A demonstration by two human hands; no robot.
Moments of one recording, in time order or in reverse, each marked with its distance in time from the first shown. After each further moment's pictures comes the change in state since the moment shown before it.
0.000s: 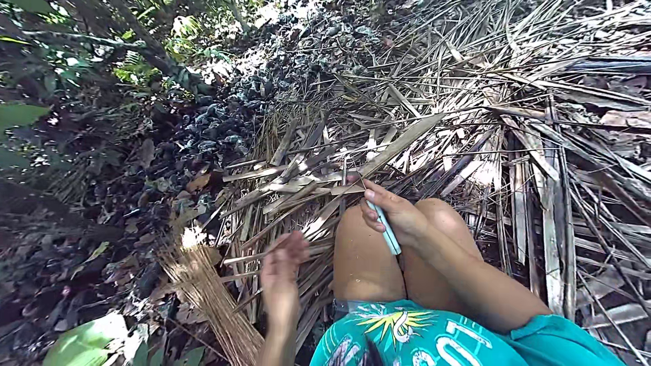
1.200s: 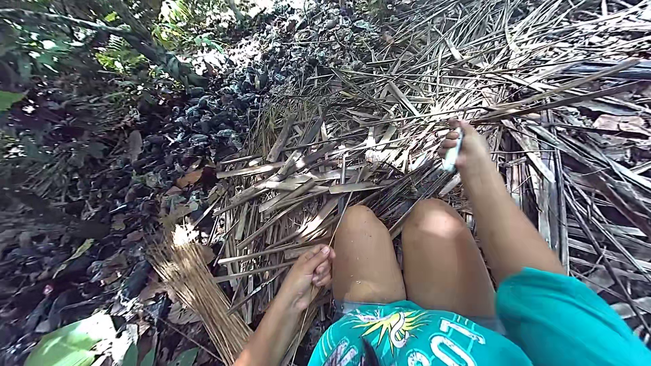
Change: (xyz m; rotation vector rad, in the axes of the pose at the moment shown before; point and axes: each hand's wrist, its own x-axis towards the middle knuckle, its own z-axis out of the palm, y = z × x) left_hand 0.028 -0.014 0.005 -0.291 -0.400 -0.913; right_hand 0.055 -0.082 -0.162 0.136 0.840 -0.216
